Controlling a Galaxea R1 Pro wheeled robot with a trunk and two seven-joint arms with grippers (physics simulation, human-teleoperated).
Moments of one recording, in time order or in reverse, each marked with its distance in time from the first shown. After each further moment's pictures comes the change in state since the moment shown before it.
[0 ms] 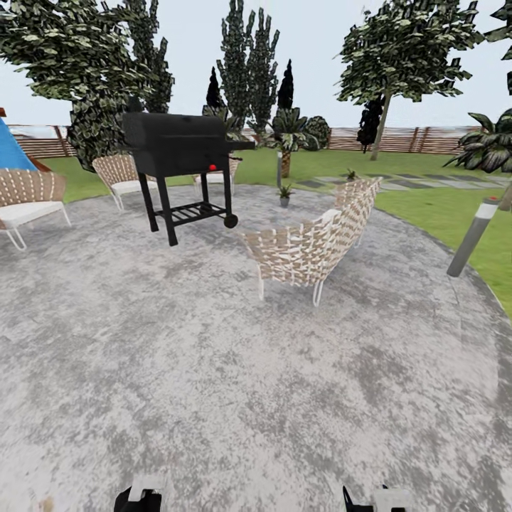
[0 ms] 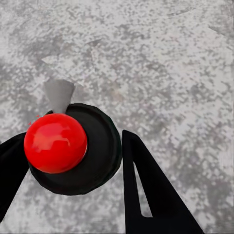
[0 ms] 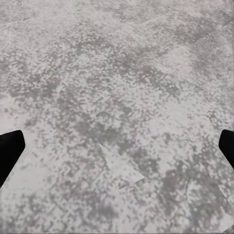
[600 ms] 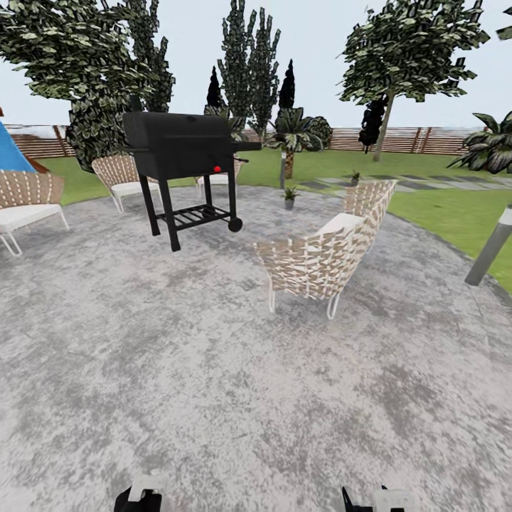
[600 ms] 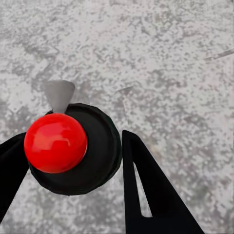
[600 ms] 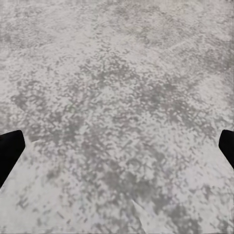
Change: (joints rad) left arm 0.000 0.000 0.000 0.000 0.000 0.000 0.000; right arm 0.000 0.000 0.002 0.003 0.002 0.001 0.005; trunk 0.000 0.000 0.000
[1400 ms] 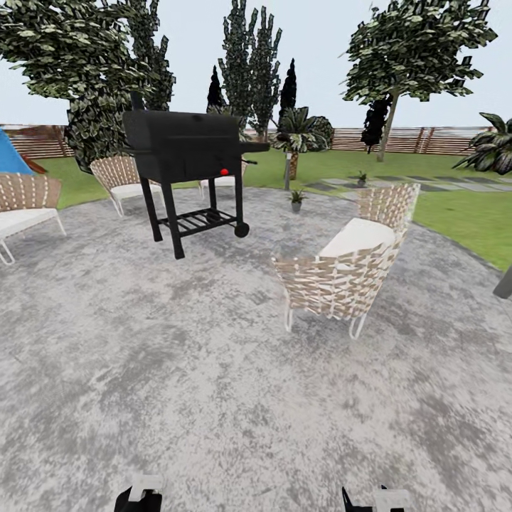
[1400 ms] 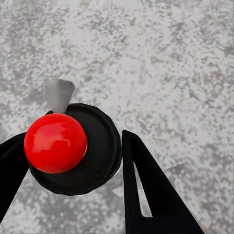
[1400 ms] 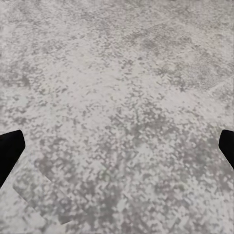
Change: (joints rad) left arm 0.000 -0.001 0.000 0.000 0.000 0.000 0.000; right arm 0.000 0.001 0.000 0.000 0.001 0.000 0.000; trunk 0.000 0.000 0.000
